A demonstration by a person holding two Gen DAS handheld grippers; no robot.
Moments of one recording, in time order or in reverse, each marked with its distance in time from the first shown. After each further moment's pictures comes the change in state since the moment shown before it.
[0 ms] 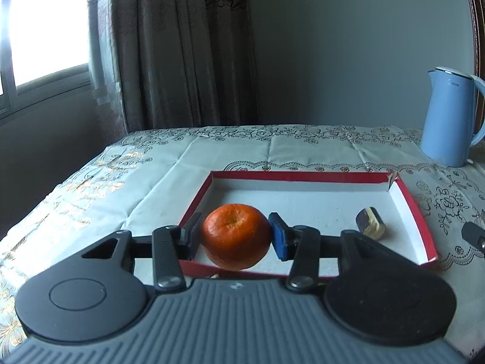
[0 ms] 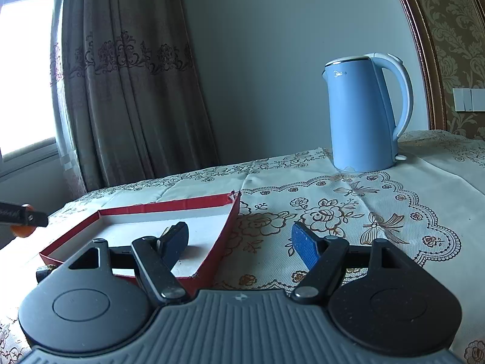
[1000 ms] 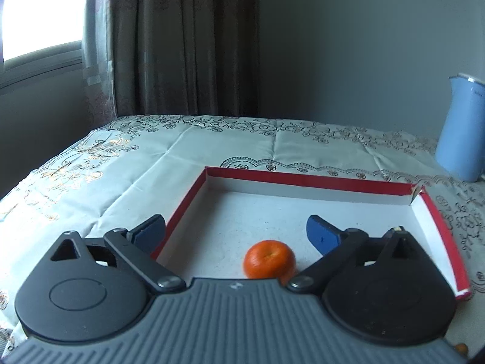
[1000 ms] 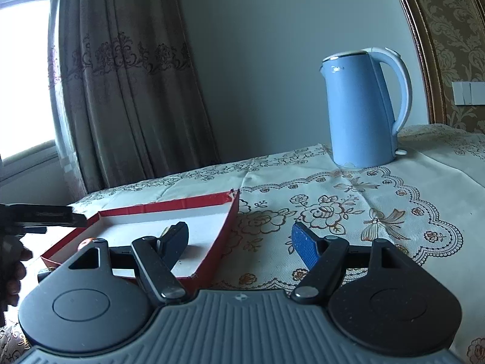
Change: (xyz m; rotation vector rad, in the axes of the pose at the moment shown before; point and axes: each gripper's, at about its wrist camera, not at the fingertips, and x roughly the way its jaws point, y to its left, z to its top) left arm 0.061 0.020 -0.003 -0.089 0.015 -0.041; right arm 0.000 -0.001 0.001 0.020 0.007 0.010
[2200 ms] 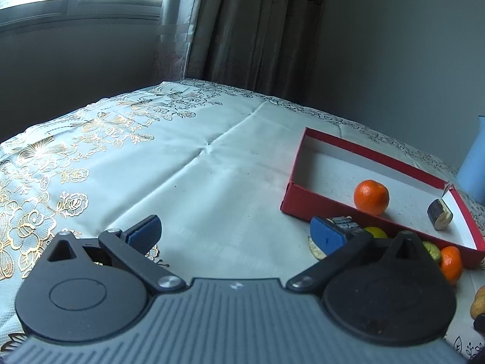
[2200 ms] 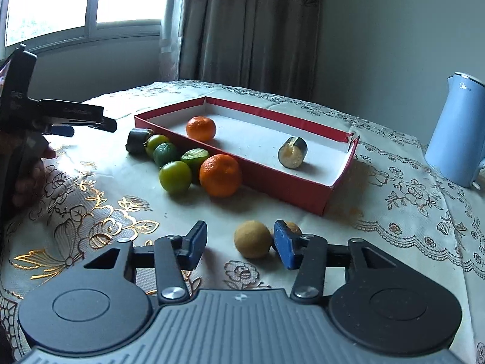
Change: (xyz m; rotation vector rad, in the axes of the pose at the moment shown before) left arm -0.048 0.115 -0.079 -0.223 0.017 0.059; right arm -0.032 0.092 -0.043 -0.450 0.293 0.220
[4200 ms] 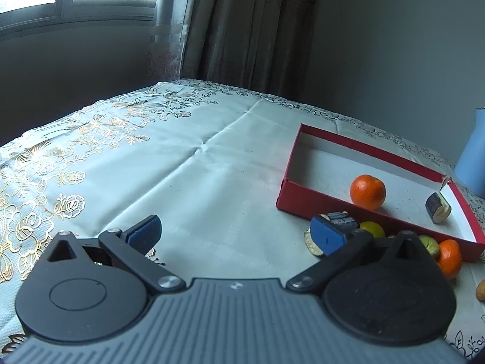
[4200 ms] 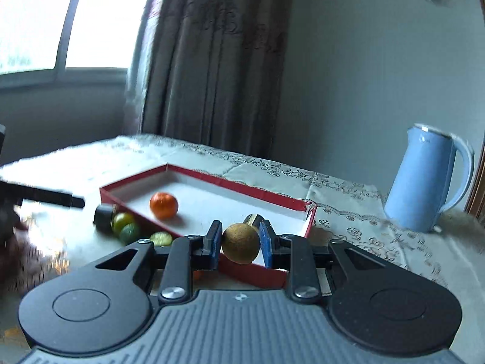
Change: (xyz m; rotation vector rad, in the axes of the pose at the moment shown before) left arm 0.001 -0.006 -0.002 0.034 0.006 -0.002; right arm -0.018 -0.005 0.047 0.040 -0.200 -0.156
